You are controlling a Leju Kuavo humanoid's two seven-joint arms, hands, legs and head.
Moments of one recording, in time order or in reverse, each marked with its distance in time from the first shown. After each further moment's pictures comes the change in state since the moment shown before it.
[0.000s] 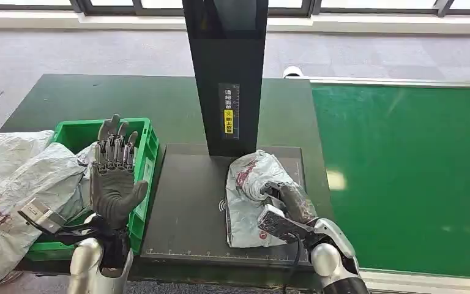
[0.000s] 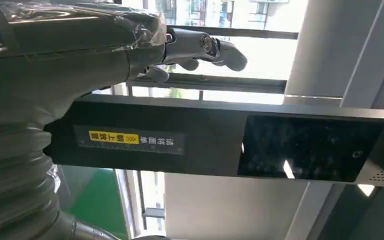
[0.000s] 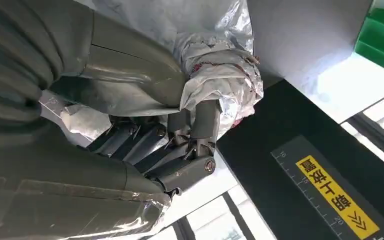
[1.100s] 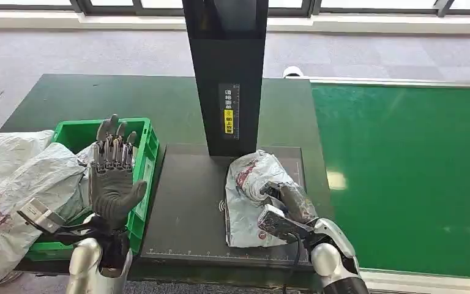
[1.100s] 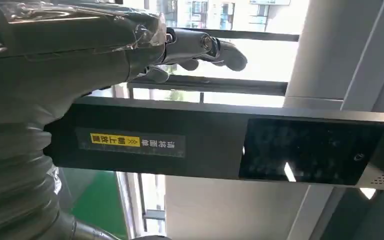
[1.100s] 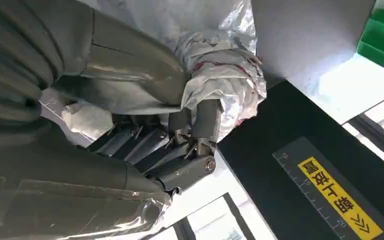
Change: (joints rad) left arm 0.000 0.000 0.007 0.003 0.000 0.000 0.000; right arm -0.002 -0.002 0.000 0.006 -0.010 -0.002 -0.008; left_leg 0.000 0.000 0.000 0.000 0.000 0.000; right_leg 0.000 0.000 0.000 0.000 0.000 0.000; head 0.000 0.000
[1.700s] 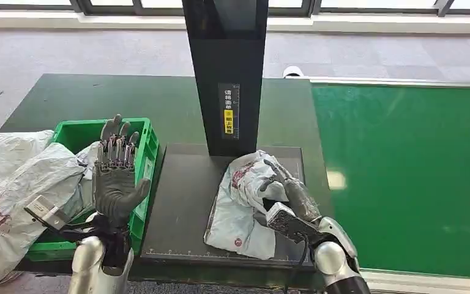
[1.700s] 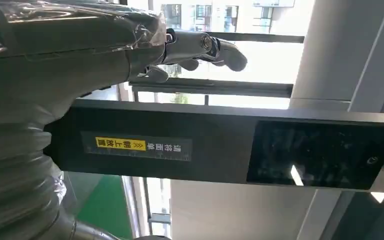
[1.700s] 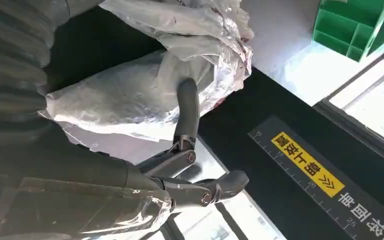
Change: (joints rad) left arm -0.012 0.000 0.000 0.026 -0.022 0.016 -0.004; right arm 0.001 -0.002 -0.010 -0.021 -0.102 0.003 -0.058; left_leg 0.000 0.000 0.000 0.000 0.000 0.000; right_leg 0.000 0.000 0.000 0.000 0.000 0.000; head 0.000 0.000
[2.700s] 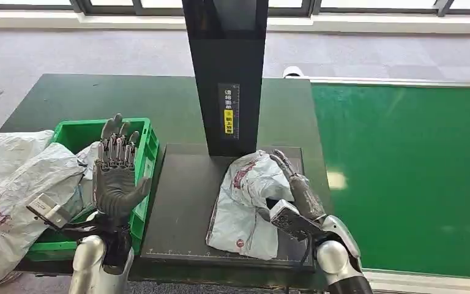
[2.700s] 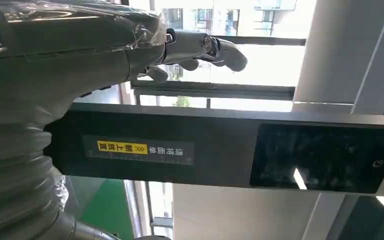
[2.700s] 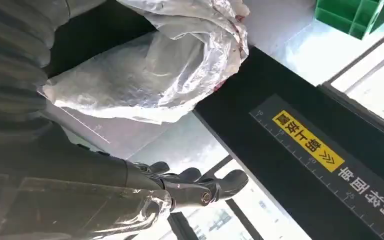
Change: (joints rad) left arm -0.007 0.000 0.000 0.008 -0.011 0.017 0.000; right arm 0.000 0.000 -0.015 -0.020 0.006 -0.040 -0.001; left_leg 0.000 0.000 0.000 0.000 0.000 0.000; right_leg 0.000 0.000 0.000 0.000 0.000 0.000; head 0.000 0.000
